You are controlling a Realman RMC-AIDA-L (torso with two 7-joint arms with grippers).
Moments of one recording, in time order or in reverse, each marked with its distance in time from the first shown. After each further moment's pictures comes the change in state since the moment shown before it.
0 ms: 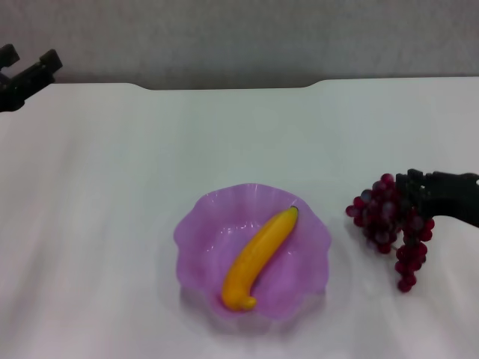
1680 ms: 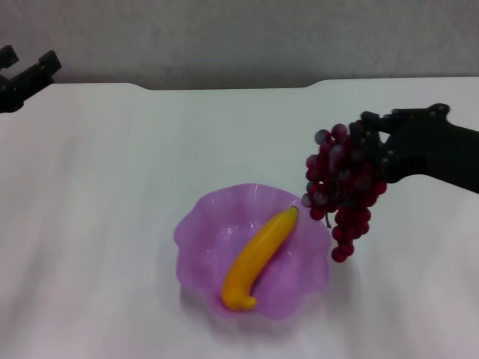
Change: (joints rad) left arm 0.003 0.000 0.000 0.002 0.002 0.000 -0.002; right arm -0.109 -0.003 -0.131 0.583 -0.367 0.109 0.248
